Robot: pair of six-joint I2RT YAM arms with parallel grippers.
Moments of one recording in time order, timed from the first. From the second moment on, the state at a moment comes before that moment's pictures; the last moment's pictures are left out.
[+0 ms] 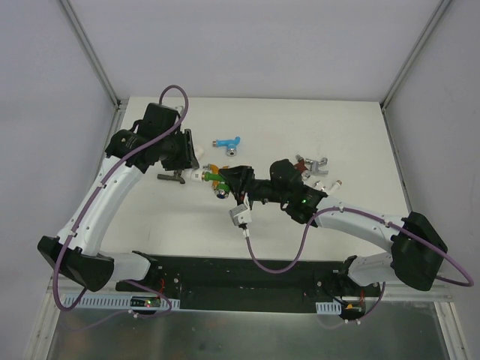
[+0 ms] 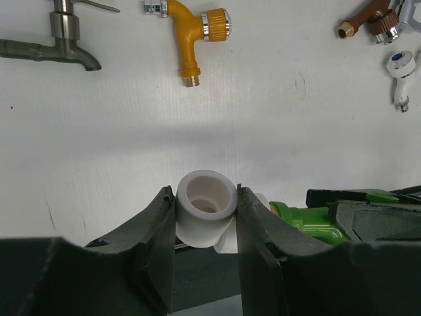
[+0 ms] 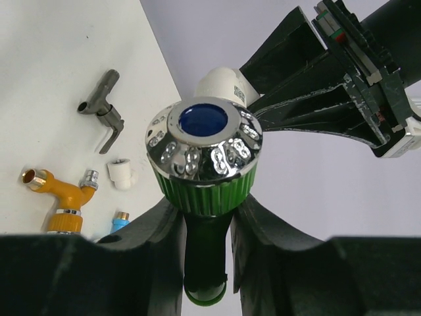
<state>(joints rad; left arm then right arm) -0.42 1.30 1.52 -1.13 0.08 -0.48 0.94 1.35 0.85 0.31 -0.47 -1.51</state>
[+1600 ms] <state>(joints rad) -0.46 0.82 0.98 -0.50 -0.15 -0.56 0.94 1.58 0.87 1.01 -0.24 0.44</state>
